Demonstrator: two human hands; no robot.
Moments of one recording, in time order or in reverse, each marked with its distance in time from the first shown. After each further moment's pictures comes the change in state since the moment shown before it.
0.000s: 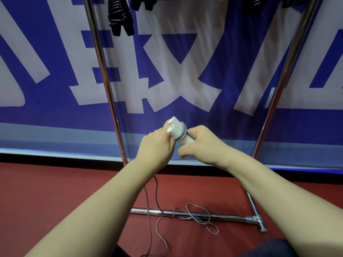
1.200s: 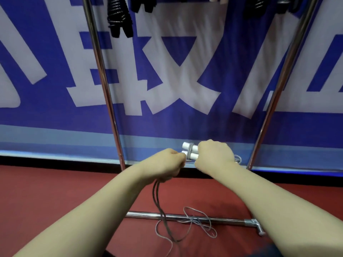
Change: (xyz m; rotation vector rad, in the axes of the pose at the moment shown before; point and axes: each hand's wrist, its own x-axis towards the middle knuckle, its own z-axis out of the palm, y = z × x) left_hand -0.013 0.013 -0.003 -0.681 -0.672 -0.226; right_hand 0.019 0.044 0.005 -1.055 0.154 0.194
